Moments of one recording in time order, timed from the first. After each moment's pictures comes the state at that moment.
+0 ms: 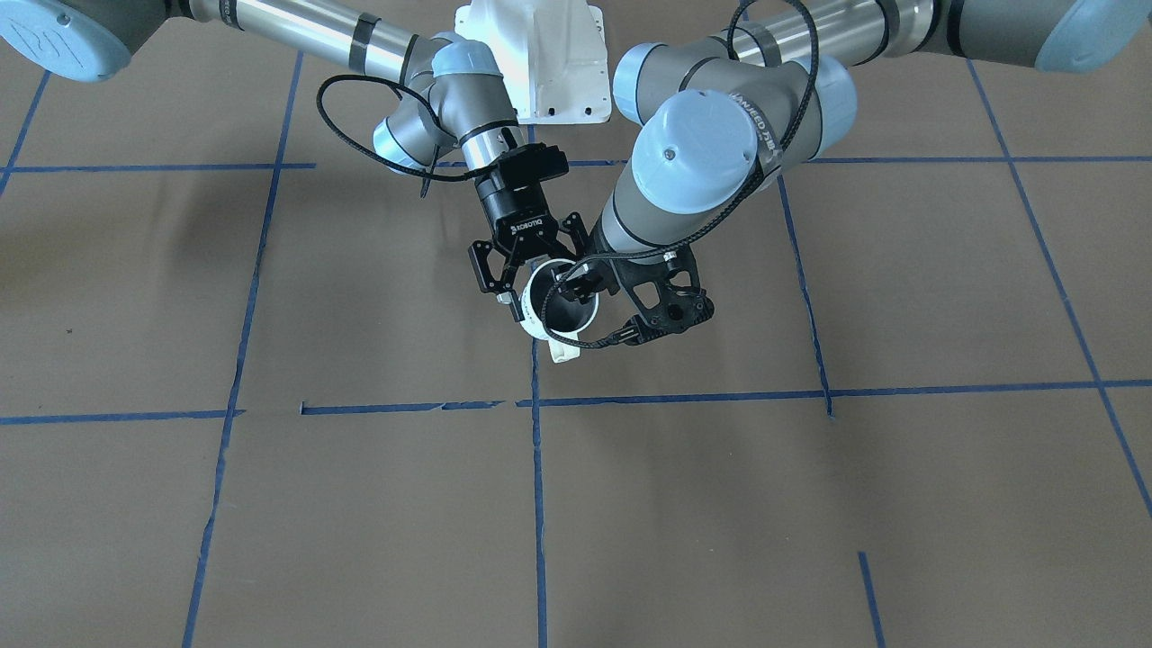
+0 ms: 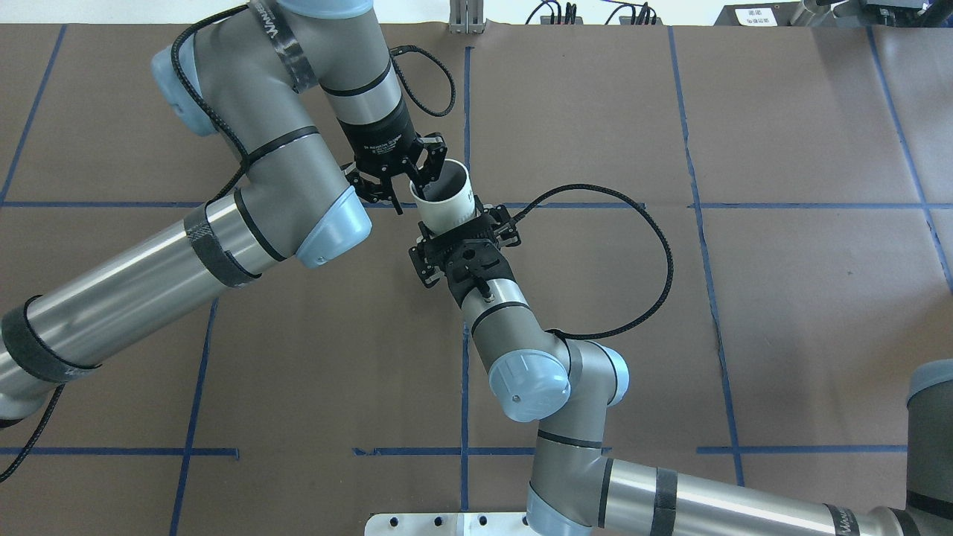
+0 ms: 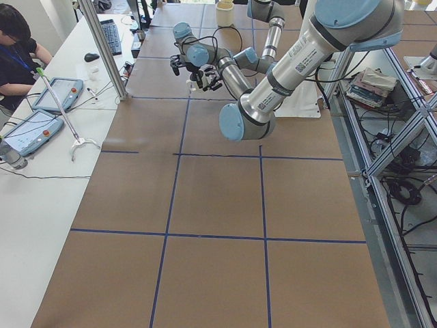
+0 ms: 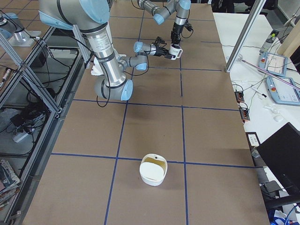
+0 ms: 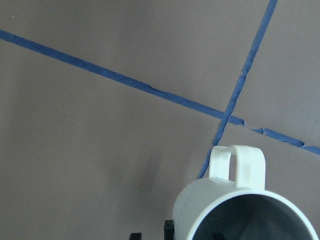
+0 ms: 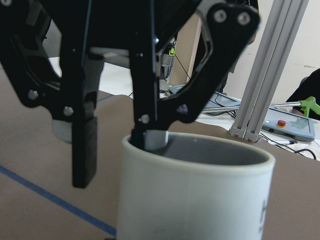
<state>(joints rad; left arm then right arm) -0.77 -2.46 -1.46 -1.49 -2.29 -1.36 0.27 -0.87 1.34 -0.57 0.78 0.61</state>
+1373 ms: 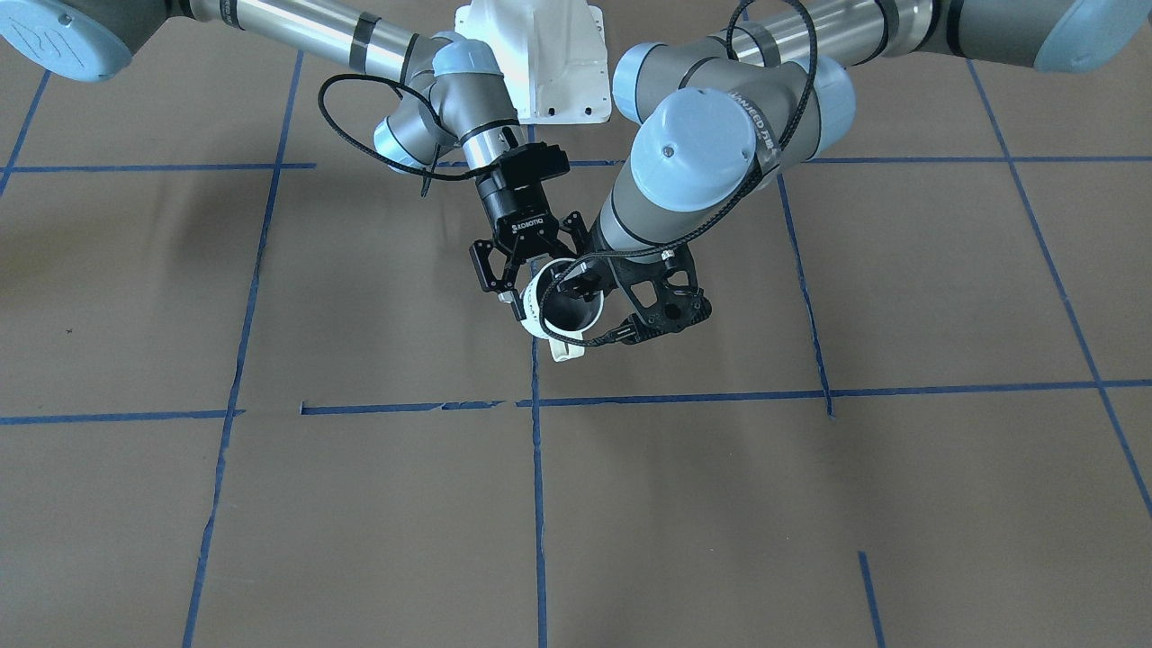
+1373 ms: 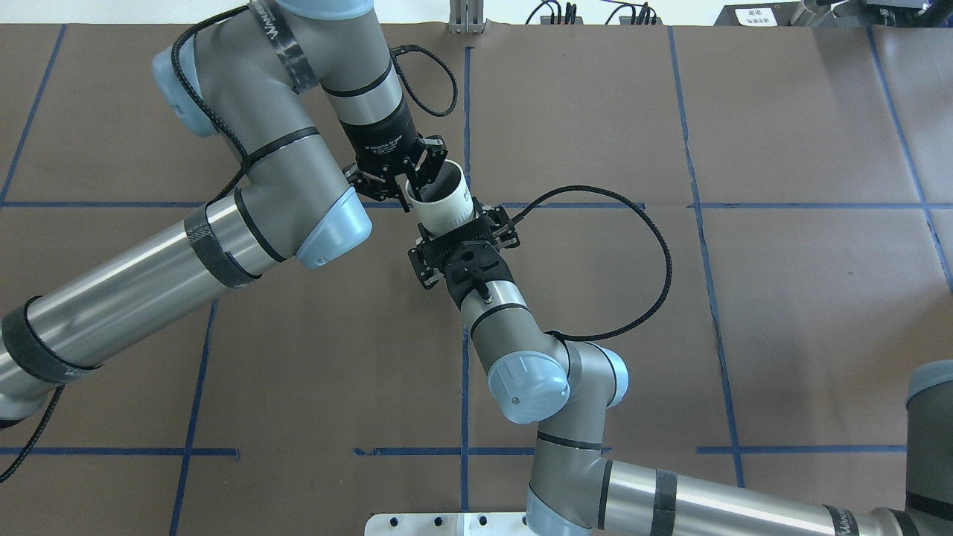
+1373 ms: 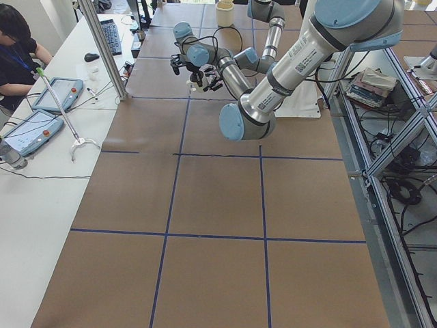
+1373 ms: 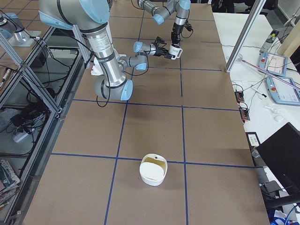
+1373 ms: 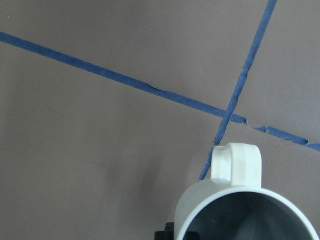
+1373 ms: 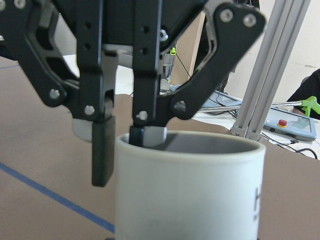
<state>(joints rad) -0.77 -2.46 -1.46 -1.50 -2.29 -1.35 0.27 -0.87 1.34 -0.57 0.78 0.61</state>
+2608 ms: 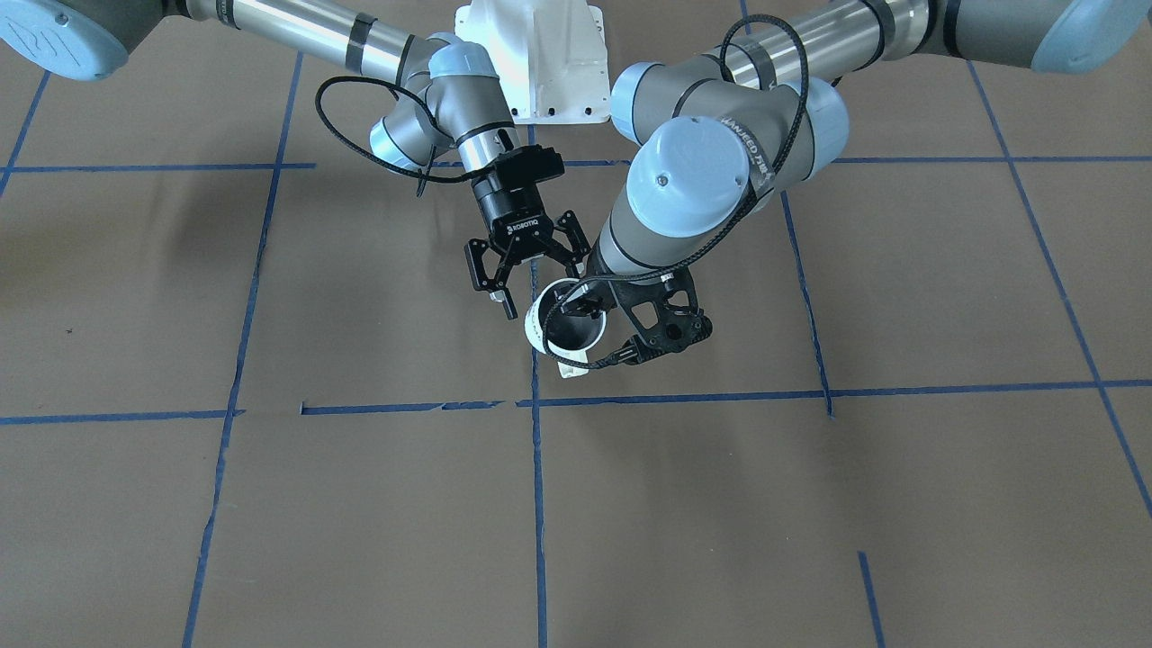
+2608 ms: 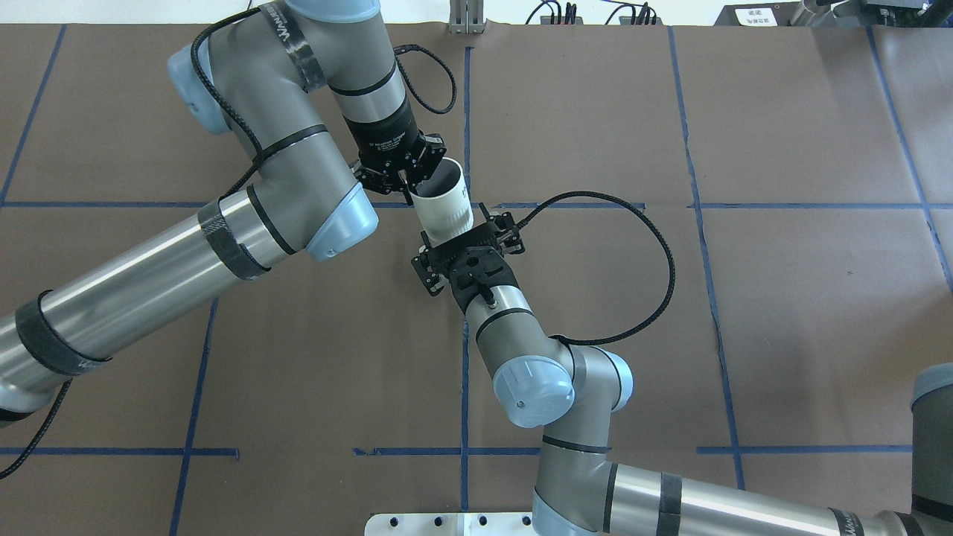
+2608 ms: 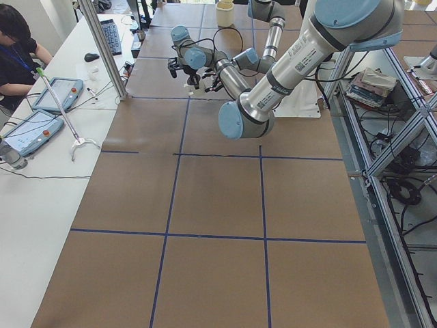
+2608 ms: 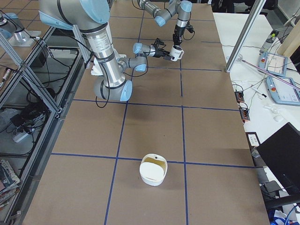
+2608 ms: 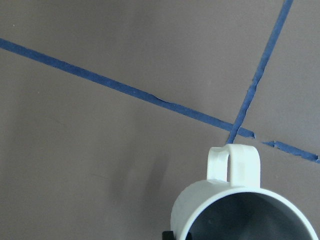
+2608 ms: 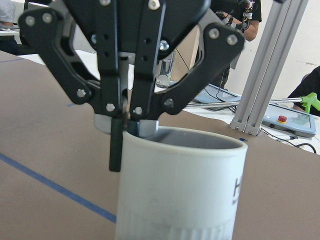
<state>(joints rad) -0.77 -2.48 -1.38 -1.55 -2.27 -1.36 0.26 -0.89 1.34 -0.57 0.79 0.61</state>
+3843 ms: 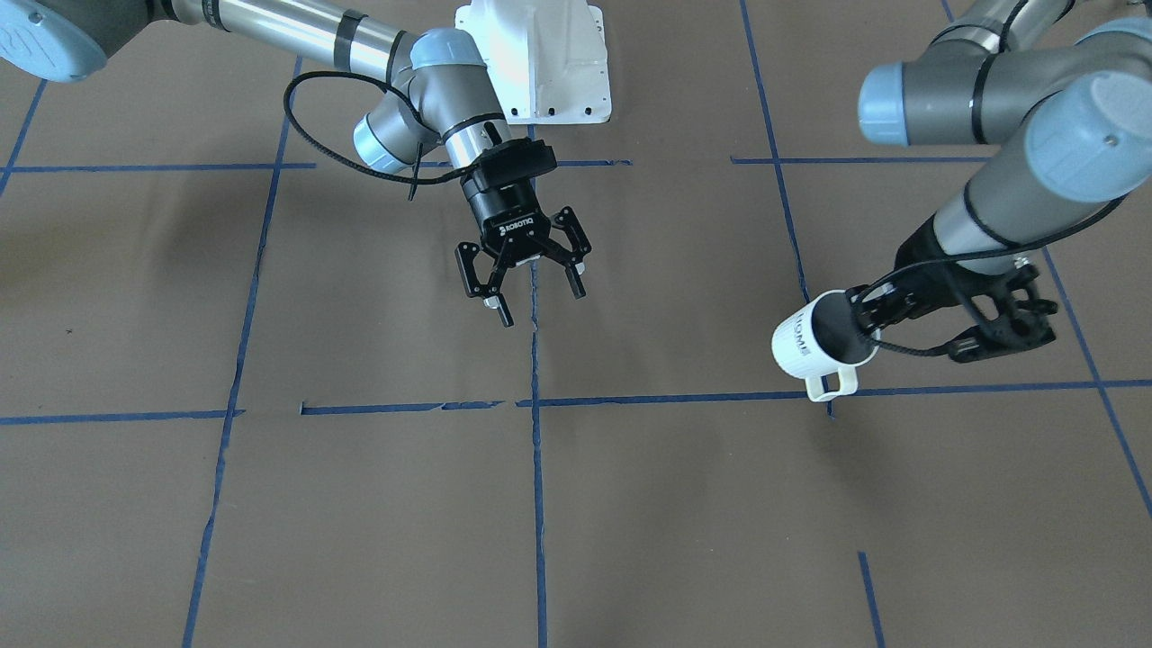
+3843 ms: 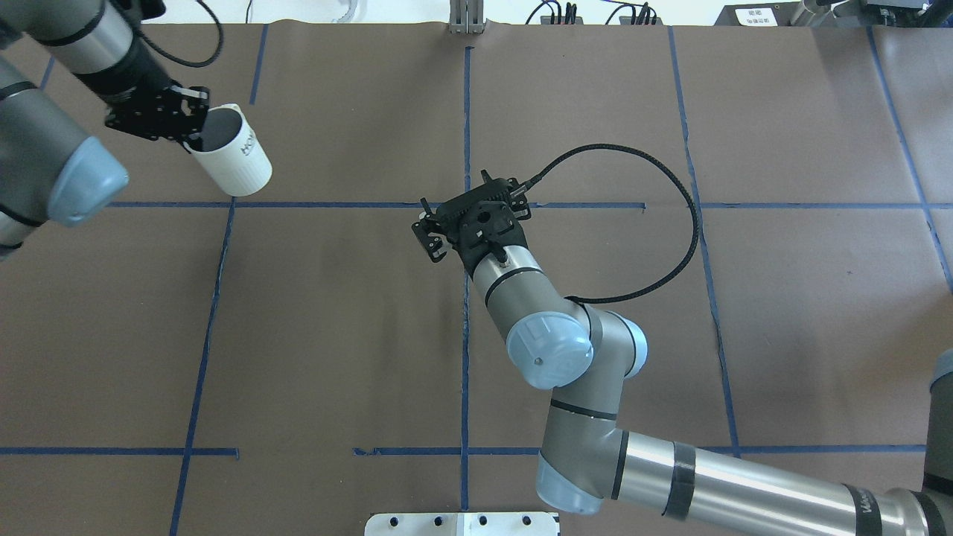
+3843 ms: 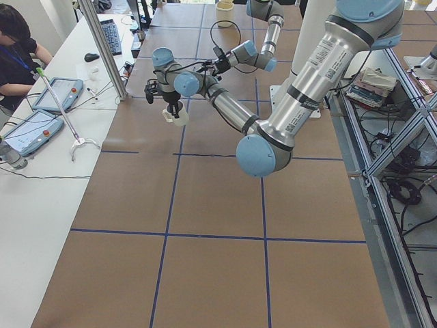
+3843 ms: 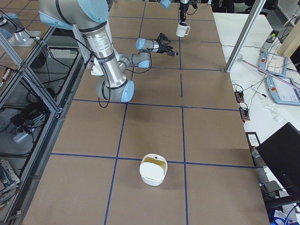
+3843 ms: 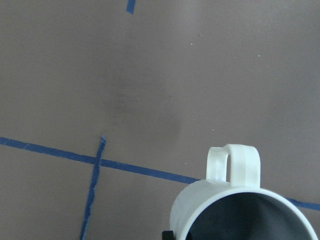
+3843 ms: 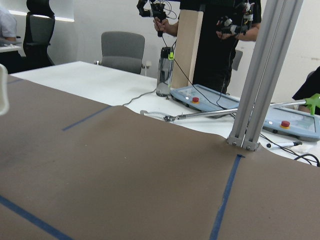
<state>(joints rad) -1.07 -2.00 -1.76 -1.50 -2.27 -0.86 0.36 -0.90 1.42 -0.63 0.93 0.66</state>
